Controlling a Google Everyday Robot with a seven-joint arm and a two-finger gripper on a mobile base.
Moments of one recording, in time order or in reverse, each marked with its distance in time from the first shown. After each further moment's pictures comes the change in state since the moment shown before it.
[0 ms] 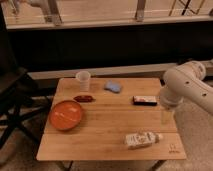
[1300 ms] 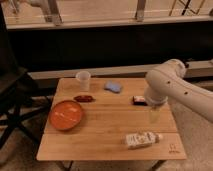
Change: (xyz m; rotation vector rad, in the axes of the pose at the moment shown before) arm -0.069 -0.007 -0.002 0.010 0.017 -0.145
